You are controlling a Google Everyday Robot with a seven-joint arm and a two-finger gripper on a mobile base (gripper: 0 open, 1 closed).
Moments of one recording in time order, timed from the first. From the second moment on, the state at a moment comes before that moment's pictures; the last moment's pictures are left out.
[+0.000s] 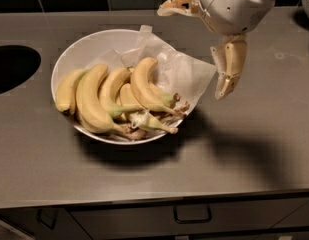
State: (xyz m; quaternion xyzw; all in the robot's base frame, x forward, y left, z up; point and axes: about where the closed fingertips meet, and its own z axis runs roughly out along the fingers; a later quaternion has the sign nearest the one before) arm 0.476 -0.070 1.008 -0.85 0.46 0.02 0.25
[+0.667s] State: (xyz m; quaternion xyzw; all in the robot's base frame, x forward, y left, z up) arm 0.477 -0.066 1.009 -0.86 0.43 0.01 0.26
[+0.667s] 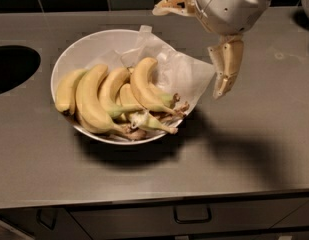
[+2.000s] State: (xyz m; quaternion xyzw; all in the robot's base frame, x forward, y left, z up) arm 0.519 -0.030 0.998 -0.92 0.32 0.00 0.24
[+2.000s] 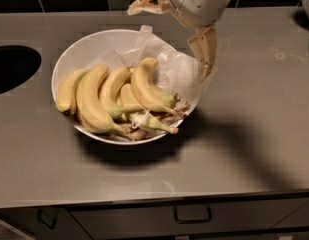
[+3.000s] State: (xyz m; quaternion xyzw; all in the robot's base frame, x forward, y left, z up) arm 0.534 -0.003 0.971 -0.95 0.27 0.01 0.19
